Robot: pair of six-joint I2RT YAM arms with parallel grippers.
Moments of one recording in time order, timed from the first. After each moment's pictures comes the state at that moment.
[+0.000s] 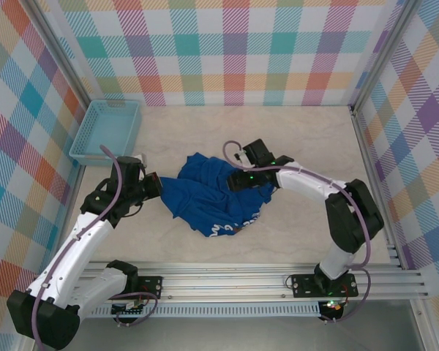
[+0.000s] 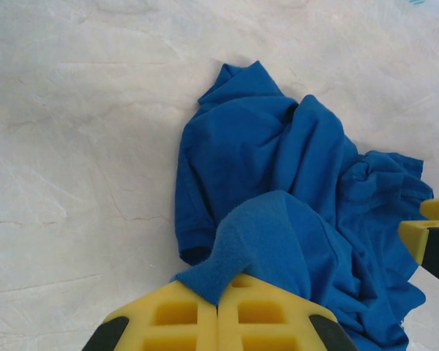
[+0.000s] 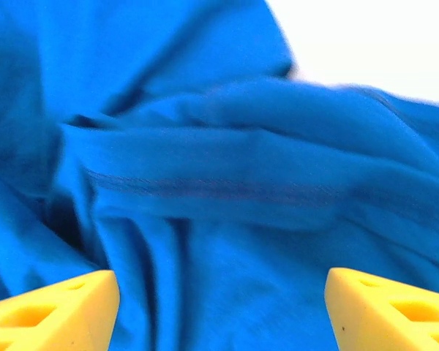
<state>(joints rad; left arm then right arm) -0.31 0.94 0.88 -0.71 0.01 -0.56 0.63 1.71 1.18 -0.47 -0.13 0.20</state>
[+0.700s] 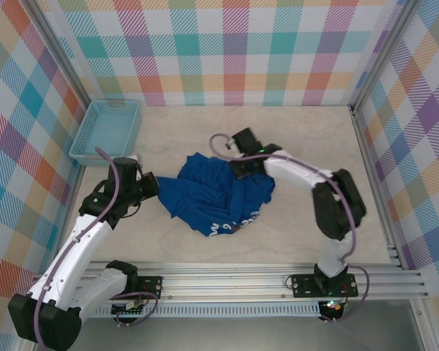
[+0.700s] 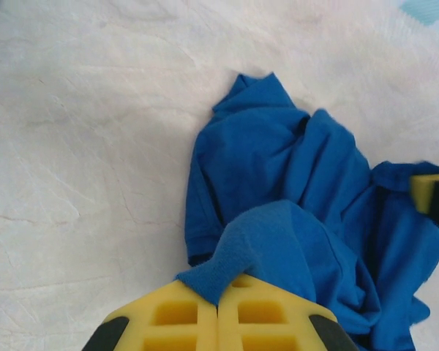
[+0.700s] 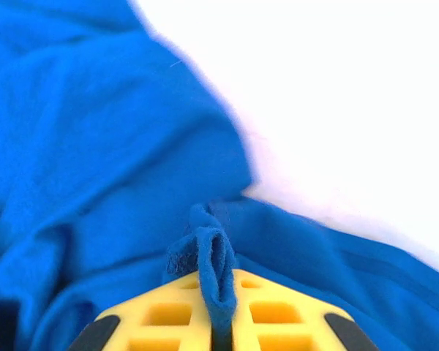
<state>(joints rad) -0.26 0.92 0.86 -0.68 0.00 -0.59 0.58 1.79 1.36 -0.52 0.02 0.08</state>
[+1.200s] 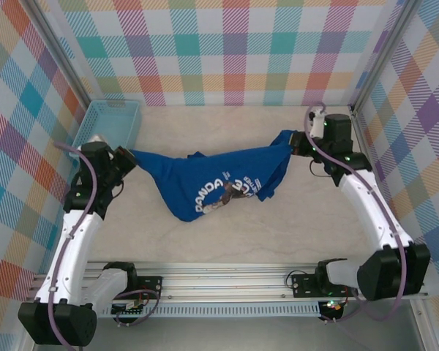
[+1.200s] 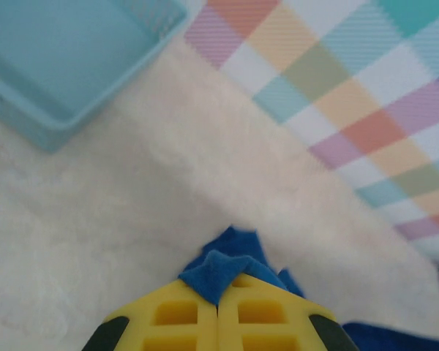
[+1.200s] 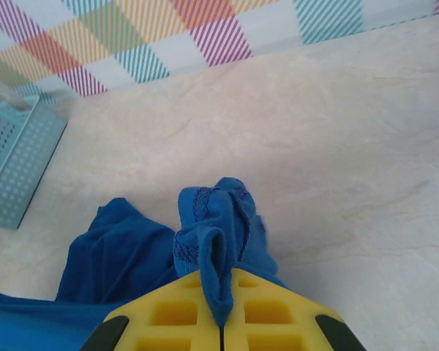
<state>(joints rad) -0.02 0.94 0.99 -0.51 0.00 -0.73 0.14 1.22 1.13 -0.47 -0.27 0.34</state>
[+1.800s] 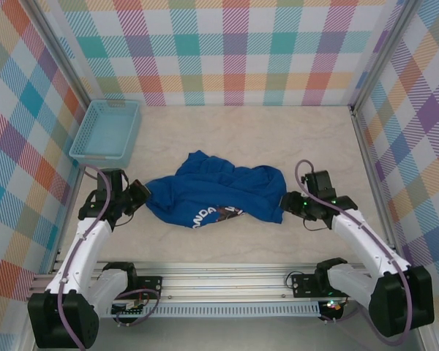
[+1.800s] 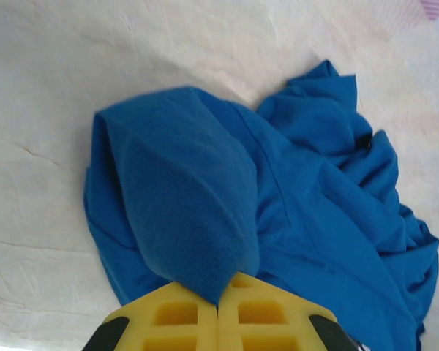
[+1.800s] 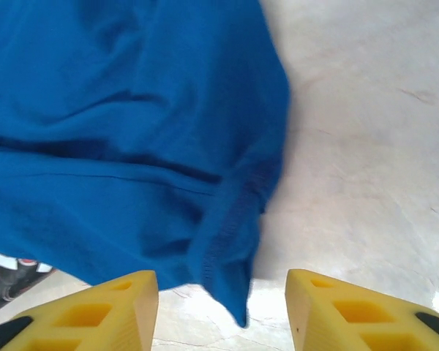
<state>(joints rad) 0.00 0.93 0.66 -0.58 0.26 -0.71 0.29 1.04 0.64 -0.62 -0.18 0.57</state>
